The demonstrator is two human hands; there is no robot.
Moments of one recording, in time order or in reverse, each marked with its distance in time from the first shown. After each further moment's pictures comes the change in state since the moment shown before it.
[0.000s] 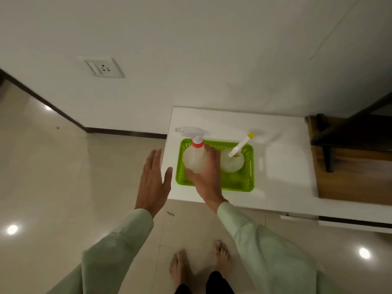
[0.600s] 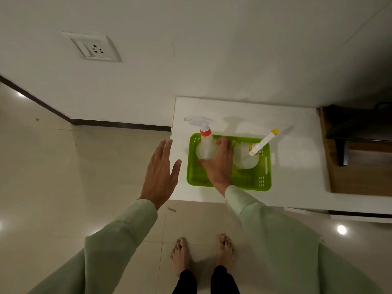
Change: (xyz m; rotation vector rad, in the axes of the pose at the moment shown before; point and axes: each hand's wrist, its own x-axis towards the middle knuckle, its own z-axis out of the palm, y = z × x) left_hand 0.056 -0.059 0.016 0.040 -0.117 0.079; right_hand 0.052 0.030 0.049 -0.288 0.133 0.204
